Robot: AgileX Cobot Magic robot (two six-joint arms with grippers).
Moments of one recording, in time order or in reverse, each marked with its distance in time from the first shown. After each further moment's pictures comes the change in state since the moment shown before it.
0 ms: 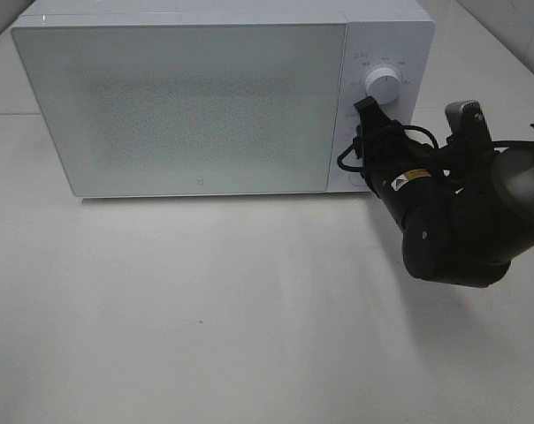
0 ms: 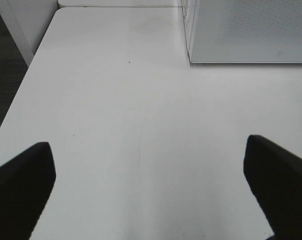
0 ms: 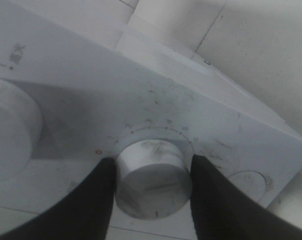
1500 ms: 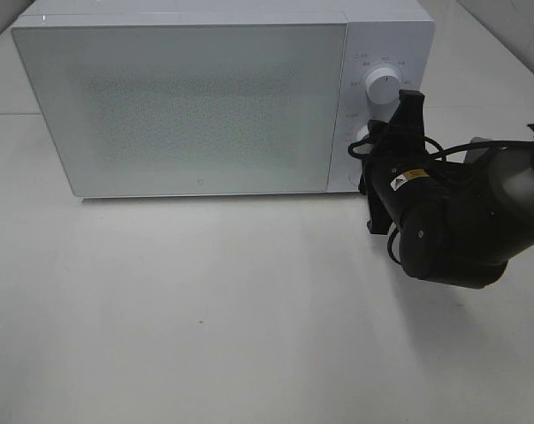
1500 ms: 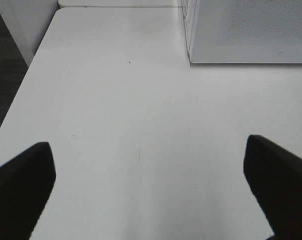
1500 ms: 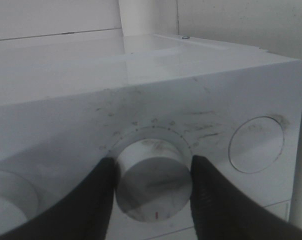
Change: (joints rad) left arm 0.000 0.000 0.000 0.000 0.000 0.000; right arm 0.004 0.000 -0.002 0.036 -0.002 0.534
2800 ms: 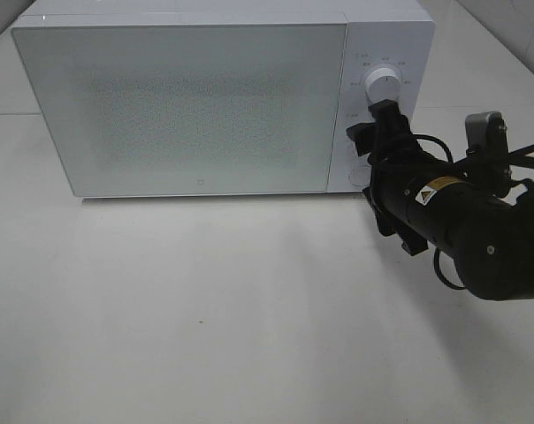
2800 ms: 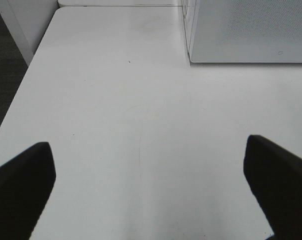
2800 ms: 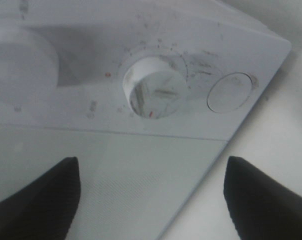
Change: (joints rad) left arm 0.000 0.000 0.001 0.000 0.000 0.000; right arm 0.006 -0.202 0.166 -0.200 0.191 -0.321
